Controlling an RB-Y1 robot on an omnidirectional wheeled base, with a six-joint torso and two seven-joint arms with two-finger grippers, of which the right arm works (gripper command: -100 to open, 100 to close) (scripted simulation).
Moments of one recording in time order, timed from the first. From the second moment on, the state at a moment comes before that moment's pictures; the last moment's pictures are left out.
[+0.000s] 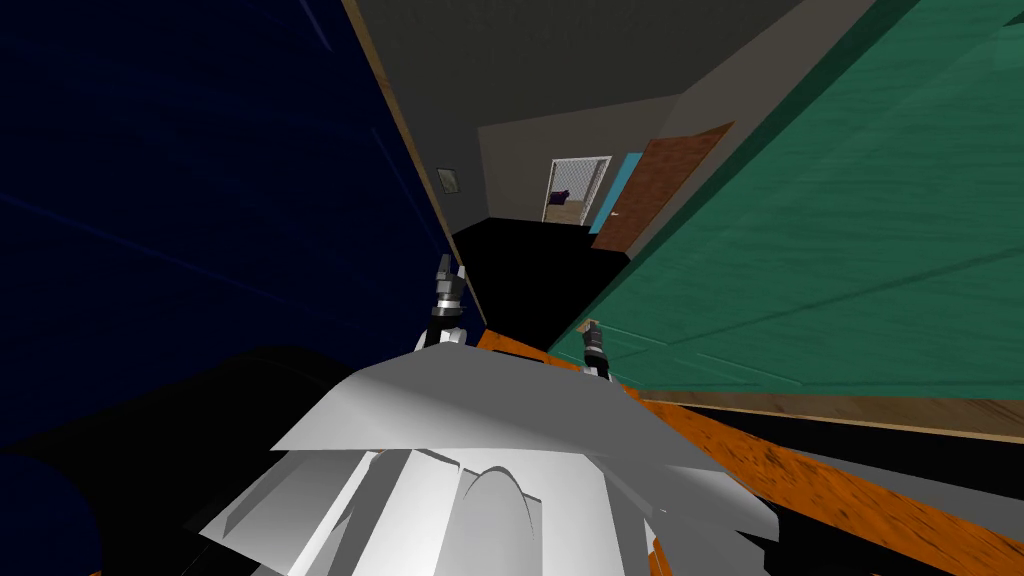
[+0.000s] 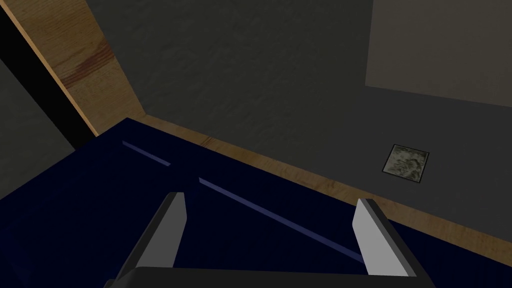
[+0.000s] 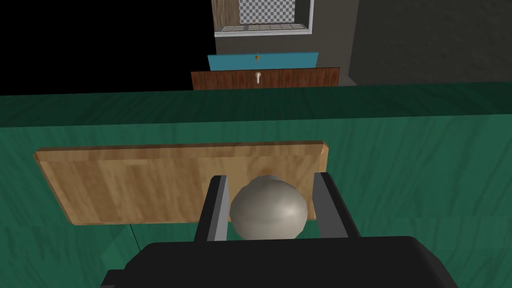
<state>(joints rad) -0.05 -0.26 -0.09 -0.63 -0.09 -0.86 -0.19</state>
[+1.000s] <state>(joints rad) -0.03 -0.30 -0.04 -0.63 -0.06 -0.88 -0.25</state>
